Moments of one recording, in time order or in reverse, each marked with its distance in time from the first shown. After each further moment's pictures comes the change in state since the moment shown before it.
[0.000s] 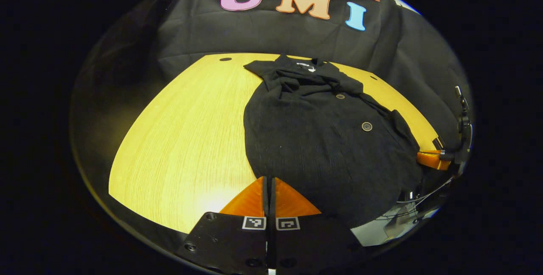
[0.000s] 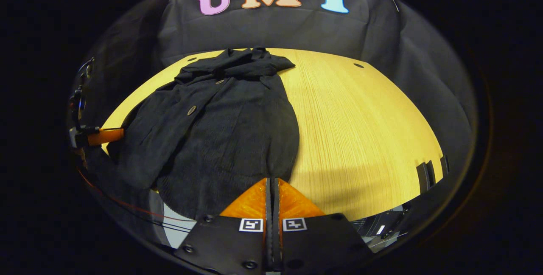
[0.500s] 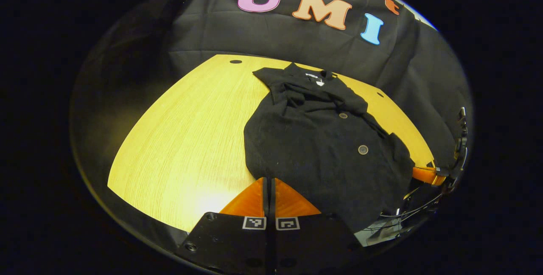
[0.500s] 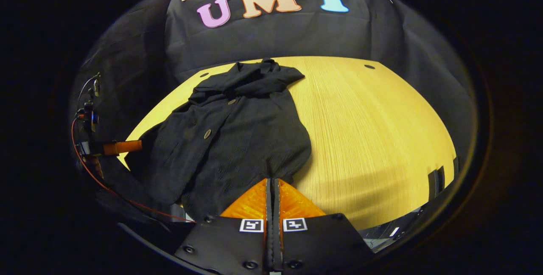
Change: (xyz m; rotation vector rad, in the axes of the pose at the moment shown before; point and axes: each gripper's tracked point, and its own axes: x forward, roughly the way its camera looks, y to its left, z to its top) left arm -0.010 -0.013 0.040 -0.130 -0.048 0.015; right arm -0.012 0.005 0.042 0.059 -0.058 0.149
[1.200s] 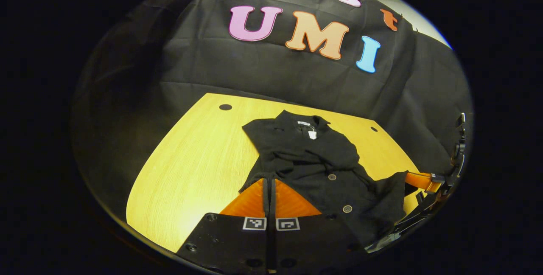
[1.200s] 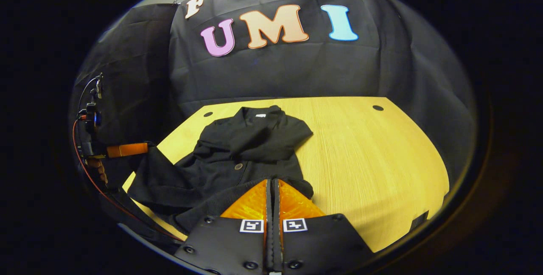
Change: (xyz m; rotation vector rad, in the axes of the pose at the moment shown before) left arm 0.017 -0.007 0.139 0.050 -0.193 -0.034; right arm 0.004 0.011 0.144 -0.004 -0.209 0.015
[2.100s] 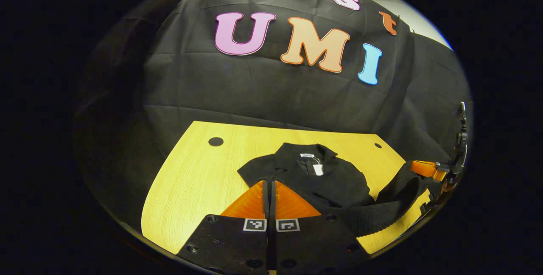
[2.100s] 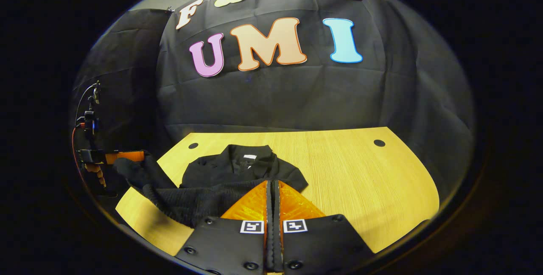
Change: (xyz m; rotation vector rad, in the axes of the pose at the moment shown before) left arm 0.087 0.015 0.104 0.052 -0.073 -0.046; right arm 0.066 -0.015 0.129 0.000 -0.113 -0.057
